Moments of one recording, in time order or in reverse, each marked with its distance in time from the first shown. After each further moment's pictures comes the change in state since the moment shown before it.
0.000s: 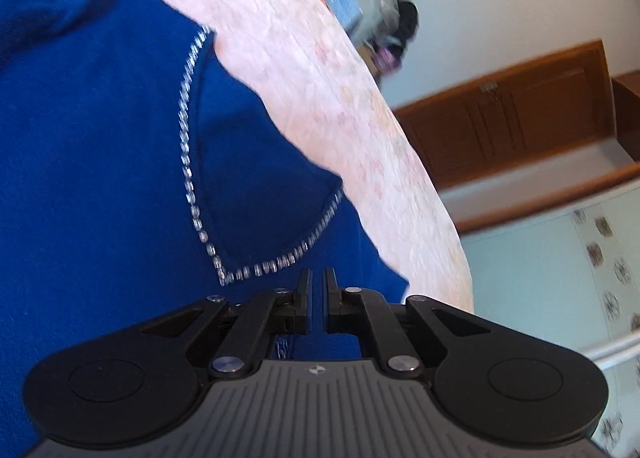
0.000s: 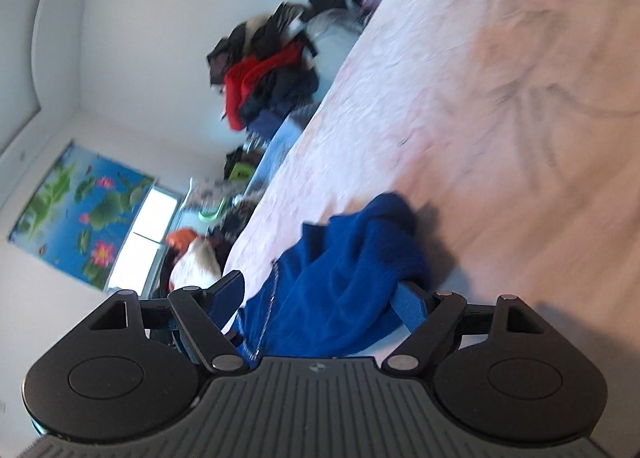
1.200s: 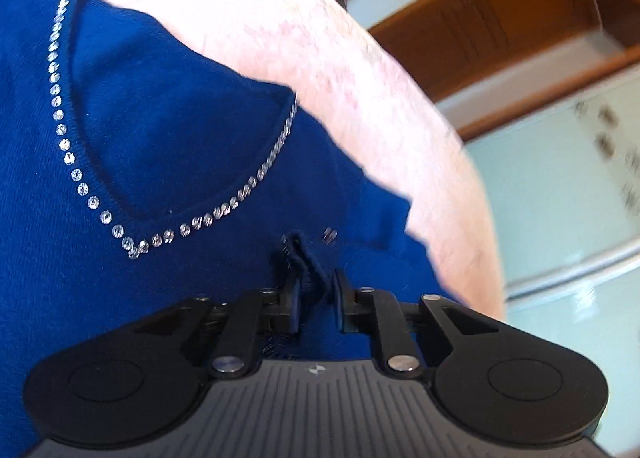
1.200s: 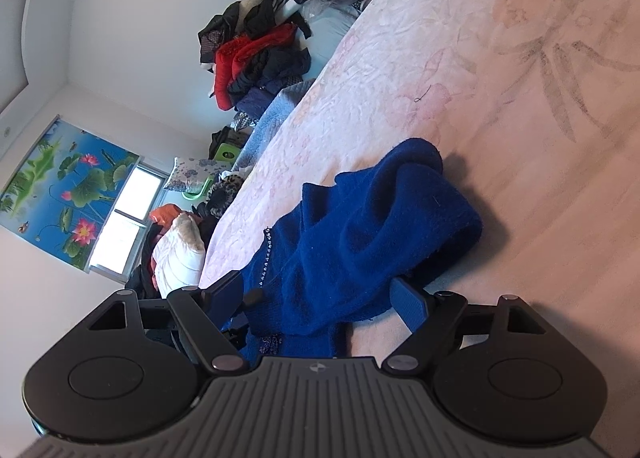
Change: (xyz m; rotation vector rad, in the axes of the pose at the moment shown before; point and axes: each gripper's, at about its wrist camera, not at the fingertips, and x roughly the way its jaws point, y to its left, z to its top) left arm 0.069 -0.031 -0.017 0.257 0.168 0.070; right arm 0.005 0.023 -0.031 -0.023 0.035 -0.058
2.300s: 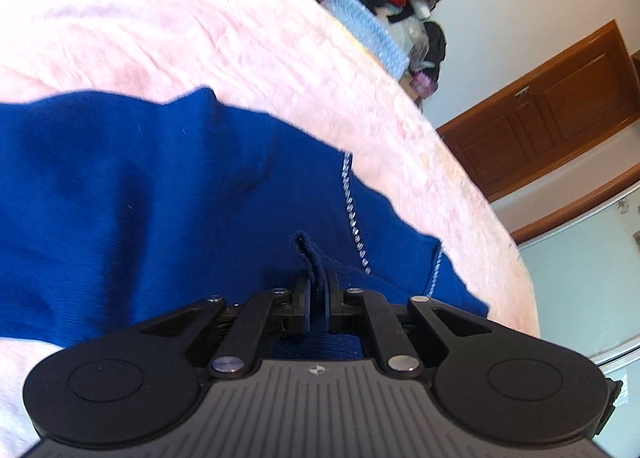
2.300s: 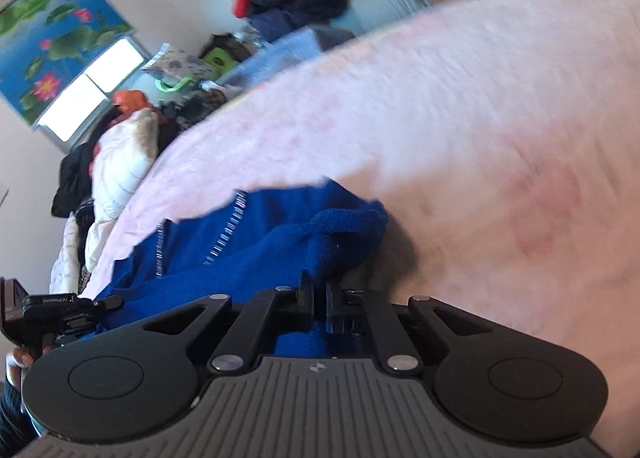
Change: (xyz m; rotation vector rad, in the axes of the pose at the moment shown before) left arm -0.159 0.124 0.003 -0.159 -0.291 0.153; right arm 0.095 0.071 0.034 -0.449 0.167 -0.161
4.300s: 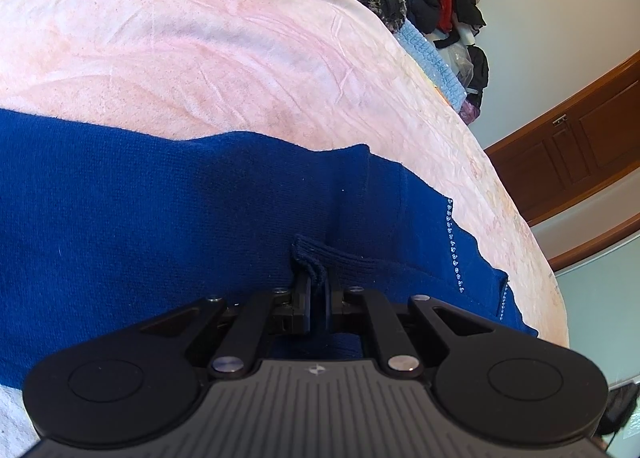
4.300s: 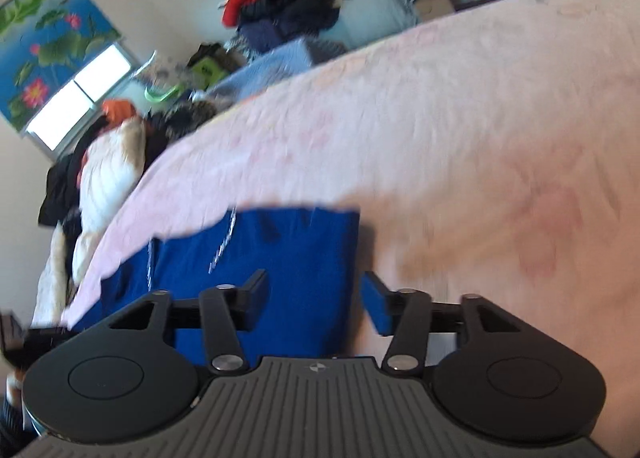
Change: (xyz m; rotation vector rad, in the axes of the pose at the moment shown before) left arm -0.010 0.069 0.019 -0.059 -0.033 0.112; right arm 0.017 -0.004 0.018 0.045 -0.010 -0.073
